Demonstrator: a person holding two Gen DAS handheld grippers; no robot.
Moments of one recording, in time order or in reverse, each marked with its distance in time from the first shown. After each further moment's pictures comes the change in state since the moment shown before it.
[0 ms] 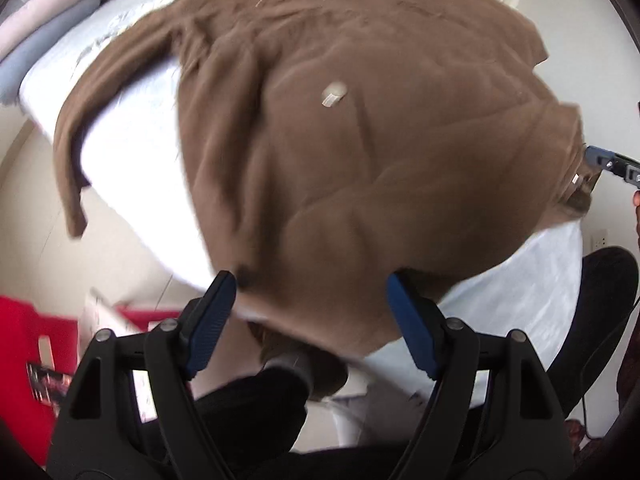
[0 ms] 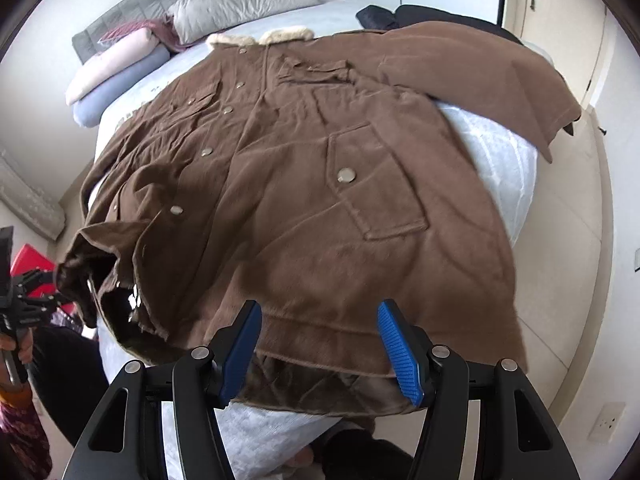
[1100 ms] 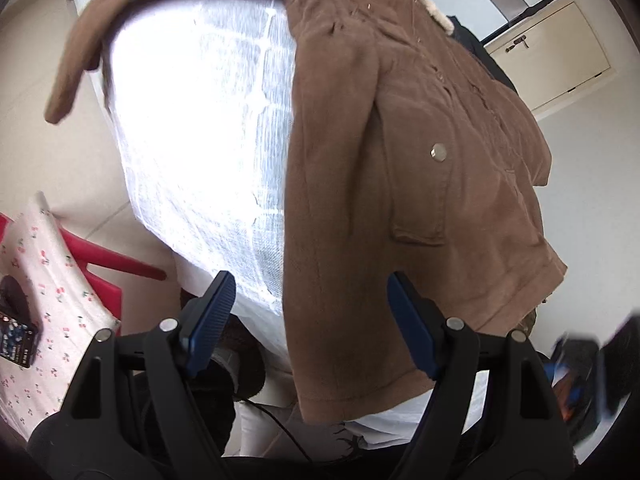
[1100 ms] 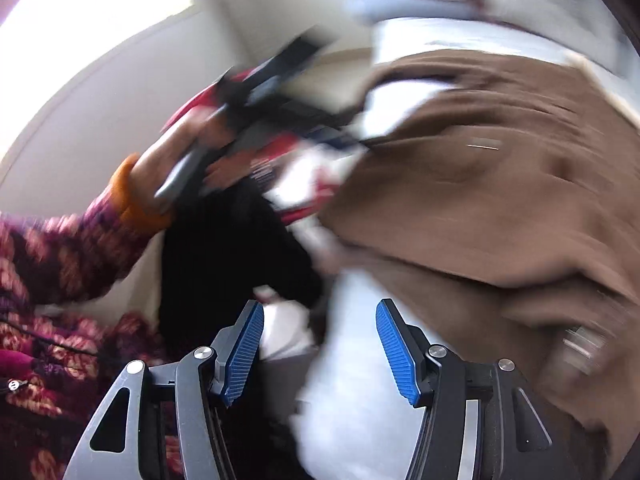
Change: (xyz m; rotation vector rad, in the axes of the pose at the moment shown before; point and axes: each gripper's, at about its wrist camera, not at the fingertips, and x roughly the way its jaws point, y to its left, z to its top) left arm 0.028 0.097 -0.016 -0.431 -0.012 -0.288; right arm -0.005 0.200 -0.054 -0.685 0.103 0.538
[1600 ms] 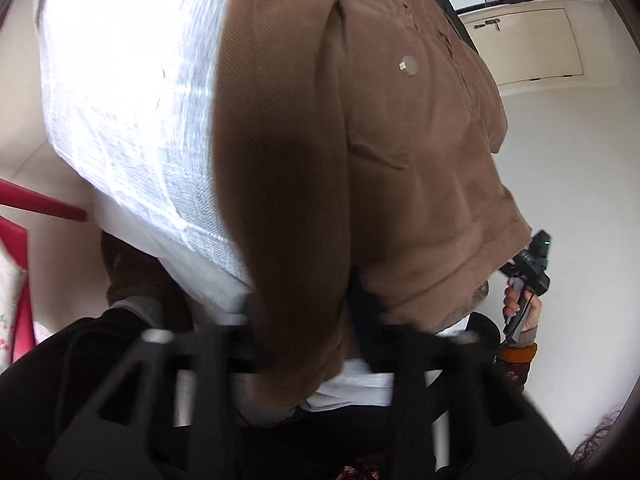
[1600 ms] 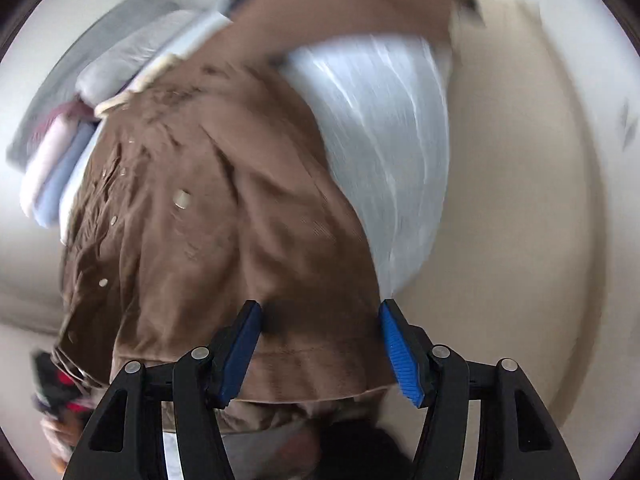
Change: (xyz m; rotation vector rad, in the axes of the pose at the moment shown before) left arm 0.025 -0.003 -0.029 -0.047 0.192 -0.248; right arm -0.135 -0.269 -0.195 1.157 -0.144 -0.385
